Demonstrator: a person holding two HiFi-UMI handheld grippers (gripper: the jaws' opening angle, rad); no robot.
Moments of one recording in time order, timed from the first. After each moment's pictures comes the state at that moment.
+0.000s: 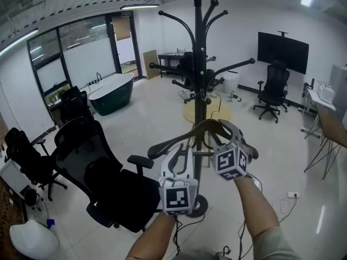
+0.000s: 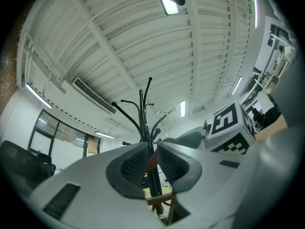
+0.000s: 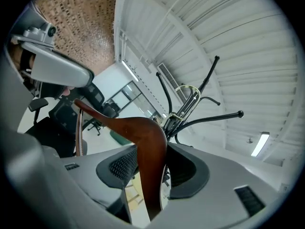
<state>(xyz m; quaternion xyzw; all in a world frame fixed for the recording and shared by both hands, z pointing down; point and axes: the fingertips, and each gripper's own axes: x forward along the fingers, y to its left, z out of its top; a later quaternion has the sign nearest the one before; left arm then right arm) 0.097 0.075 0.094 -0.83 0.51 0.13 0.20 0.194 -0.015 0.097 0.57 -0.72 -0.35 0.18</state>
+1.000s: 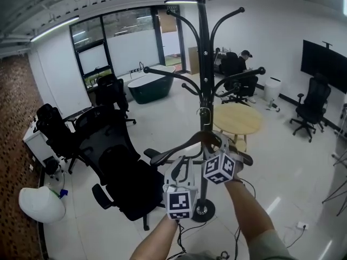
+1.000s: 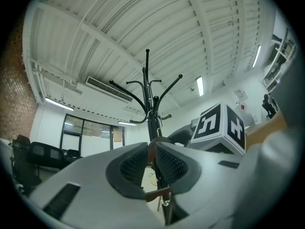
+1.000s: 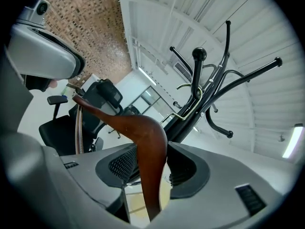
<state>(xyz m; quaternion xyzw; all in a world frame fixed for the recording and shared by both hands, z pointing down) 0.311 -0.052 0.149 -0.75 0.64 0.04 0.15 0.355 -0.176 0.151 0.46 -0.80 -0.34 0.21</state>
